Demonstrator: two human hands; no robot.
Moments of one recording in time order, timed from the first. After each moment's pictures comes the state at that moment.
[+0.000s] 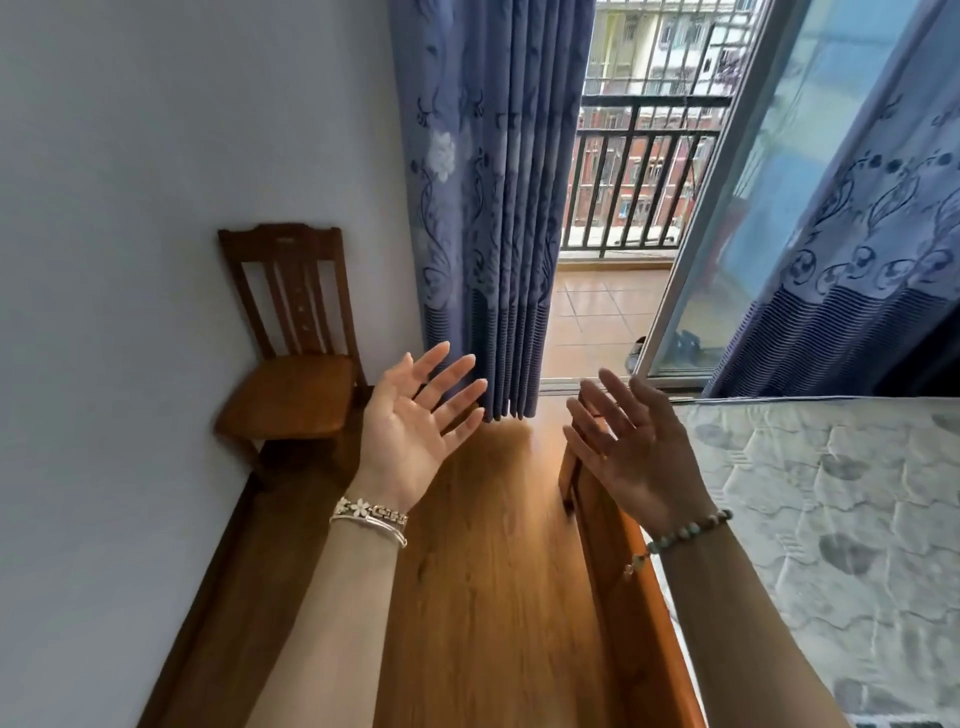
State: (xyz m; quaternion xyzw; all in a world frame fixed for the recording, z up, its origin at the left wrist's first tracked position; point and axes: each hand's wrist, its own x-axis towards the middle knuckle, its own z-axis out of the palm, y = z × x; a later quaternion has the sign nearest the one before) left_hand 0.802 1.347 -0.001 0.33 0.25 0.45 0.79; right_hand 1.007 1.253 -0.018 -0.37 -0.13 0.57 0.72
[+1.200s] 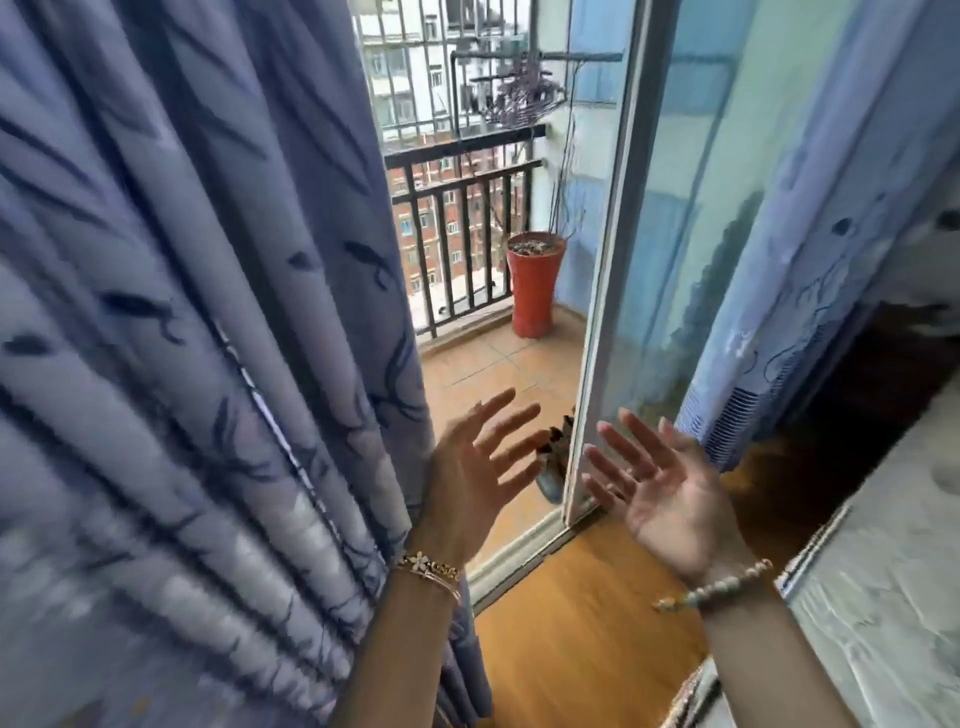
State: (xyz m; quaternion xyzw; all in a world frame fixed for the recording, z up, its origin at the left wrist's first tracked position) left_hand 1.421 2.076 -0.003 0.39 0.14 0.14 0.90; right_hand 1.525 1.906 -0.028 -0.35 -0.01 0.38 0.85
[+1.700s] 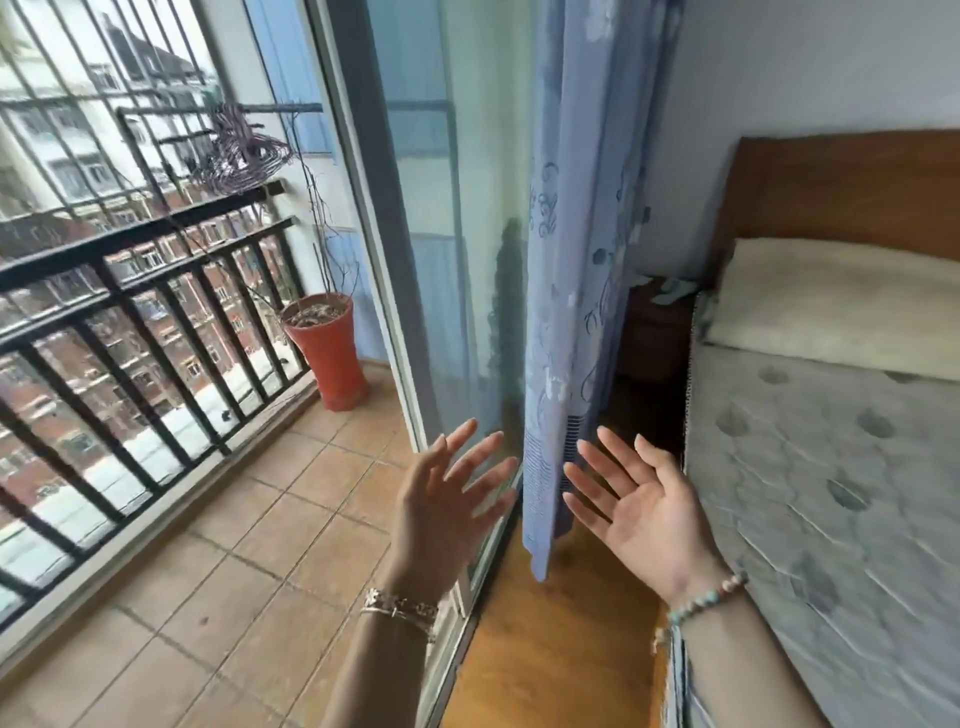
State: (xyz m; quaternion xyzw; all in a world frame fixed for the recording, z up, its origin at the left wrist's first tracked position) left_hand 1.709 2.086 -0.016 0.39 0.07 -0.09 0.91; right_hand 1.724 1.881 -0.039 -0.34 0.10 0.14 0.92
